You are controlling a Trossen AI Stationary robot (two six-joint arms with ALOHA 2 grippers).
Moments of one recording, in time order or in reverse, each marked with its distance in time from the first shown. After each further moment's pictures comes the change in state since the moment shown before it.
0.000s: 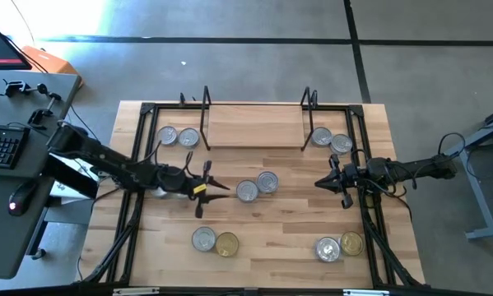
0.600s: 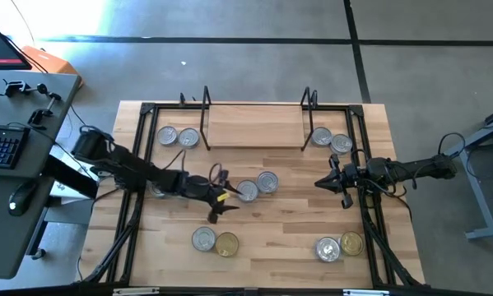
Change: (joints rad) left arm 0.015 0.333 0.117 0.010 0.023 0.019; right arm 0.000 0.000 0.000 0.000 0.000 0.000
